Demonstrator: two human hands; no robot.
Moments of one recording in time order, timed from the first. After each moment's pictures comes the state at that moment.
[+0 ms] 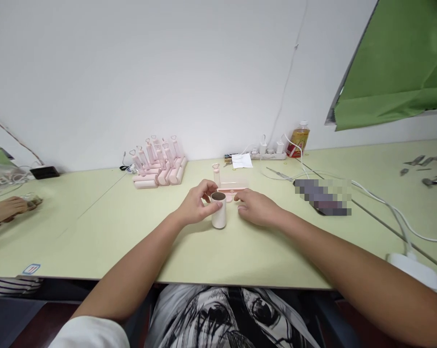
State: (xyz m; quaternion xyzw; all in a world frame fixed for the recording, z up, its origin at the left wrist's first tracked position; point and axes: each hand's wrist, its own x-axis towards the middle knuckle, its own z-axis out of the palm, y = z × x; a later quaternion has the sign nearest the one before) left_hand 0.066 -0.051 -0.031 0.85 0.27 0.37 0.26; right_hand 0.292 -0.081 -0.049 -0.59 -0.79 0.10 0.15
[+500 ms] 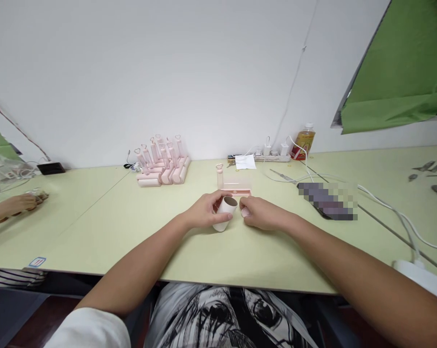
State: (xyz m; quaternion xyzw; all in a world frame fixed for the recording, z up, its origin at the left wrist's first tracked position) left_hand 0.073 -0.053 -0.041 0.87 0.28 0.26 0.31; right_hand 0.298 -0.083 -0.050 -0.56 -0.81 0.15 0.11
